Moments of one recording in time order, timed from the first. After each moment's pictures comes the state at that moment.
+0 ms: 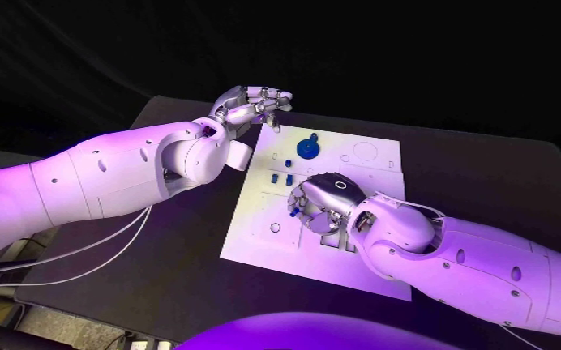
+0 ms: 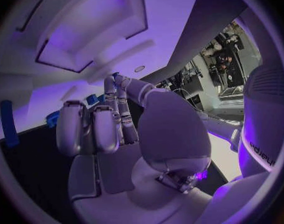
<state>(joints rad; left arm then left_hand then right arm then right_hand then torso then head) 1.11 -0.89 0.07 1.51 -0.09 -0.26 0.38 1.33 -0.22 0.56 0.05 0.21 0.96 0.16 0.27 0.25 1.18 0.09 0.27 0.15 1.15 0.01 1.12 0.41 0.17 1.10 0.10 0.89 0.49 1.06 -0.57 -0.14 1.60 -1.72 -0.36 -0.17 1.29 -0.13 0.66 -0.12 0.13 1.07 0.13 0.28 0.37 1.24 0.07 0.19 0.16 1.47 -0.01 1.36 1.13 0.08 1.41 0.08 1.34 1.31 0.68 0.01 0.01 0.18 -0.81</state>
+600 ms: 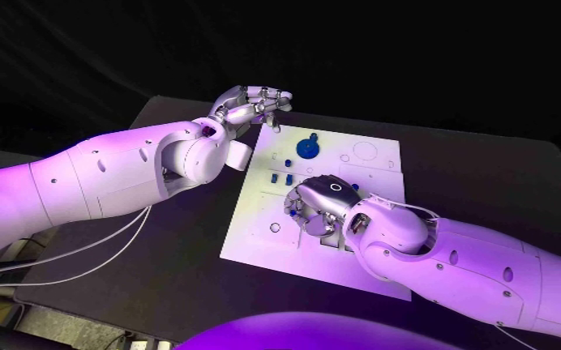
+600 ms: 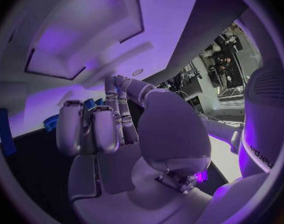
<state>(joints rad) 1.11 -0.89 0.07 1.51 -0.09 -0.26 0.38 1.33 -0.22 0.56 0.05 0.21 0.96 0.16 0.27 0.25 1.18 0.09 0.27 0.15 1.15 0.01 1.12 0.41 0.17 1.10 0.10 0.89 0.49 1.05 -0.55 -0.14 1.58 -1.74 -0.35 -0.17 1.29 -0.14 0.65 -0.11 0.13 1.06 0.13 0.29 0.37 1.25 0.06 0.20 0.17 1.47 -0.01 1.36 1.12 0.08 1.41 0.08 1.33 1.31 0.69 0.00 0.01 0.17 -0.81</state>
